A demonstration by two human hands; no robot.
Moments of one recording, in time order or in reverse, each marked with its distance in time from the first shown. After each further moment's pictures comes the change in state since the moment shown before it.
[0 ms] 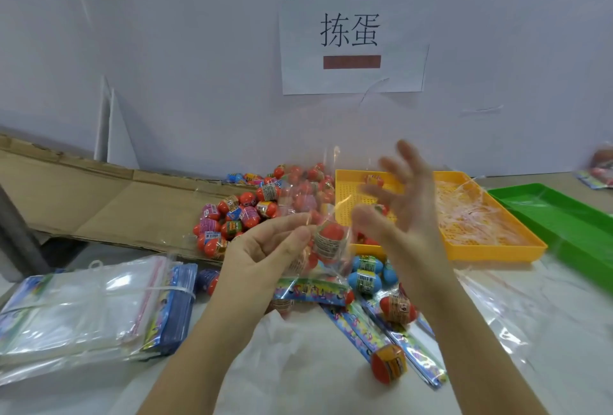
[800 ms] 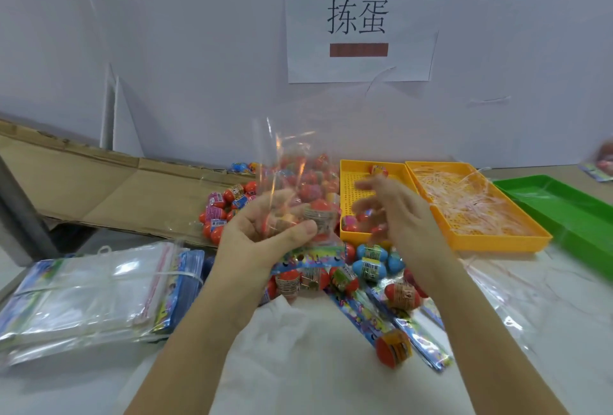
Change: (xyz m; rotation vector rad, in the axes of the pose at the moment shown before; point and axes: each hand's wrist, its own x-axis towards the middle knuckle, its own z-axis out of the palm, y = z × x) left_hand 0.005 -0.002 -0.011 -0.166 0.060 -0.047; right_hand 0.013 0.024 -0.008 -0.121 -0.035 0.263
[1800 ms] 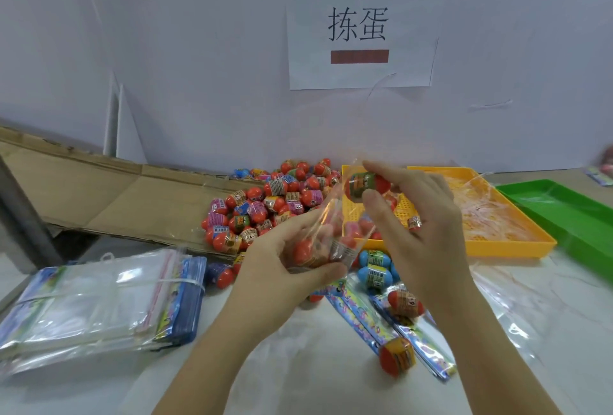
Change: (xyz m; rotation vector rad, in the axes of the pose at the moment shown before) left_hand -0.007 -0.010 0.008 0.433 -0.197 0.142; right_hand -0.017 -0.018 0.006 -0.443 0.334 -0.657
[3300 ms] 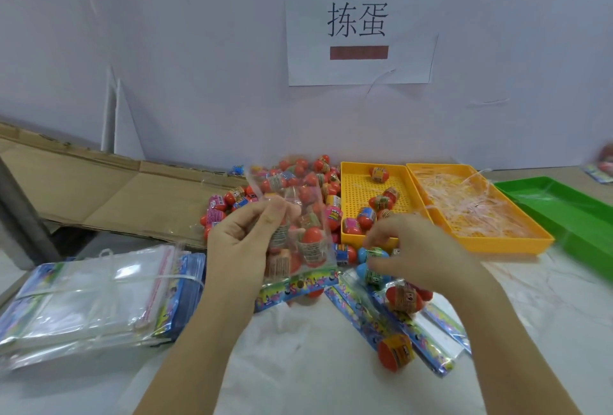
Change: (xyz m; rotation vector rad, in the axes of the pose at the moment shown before) left_hand 0.008 0.001 -0.010 -0.307 0.383 -0.063; right_hand 0.000 0.045 -0.012 -0.382 -0.843 0.336
